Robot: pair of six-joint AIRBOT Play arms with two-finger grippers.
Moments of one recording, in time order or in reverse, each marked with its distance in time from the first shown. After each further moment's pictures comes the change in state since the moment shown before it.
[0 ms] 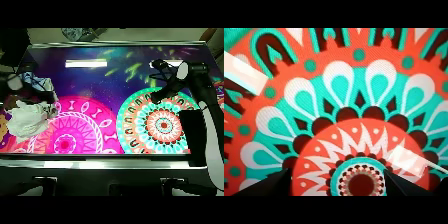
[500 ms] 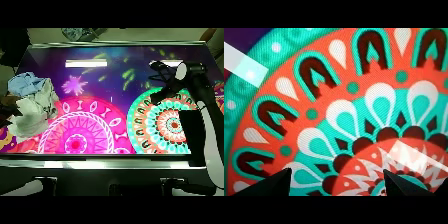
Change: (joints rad) left arm 0.572 -0.008 -0.224 -0.242 0.152 -0.005; right arm 0.000 -0.018 0.000 0.000 0.011 -0.014
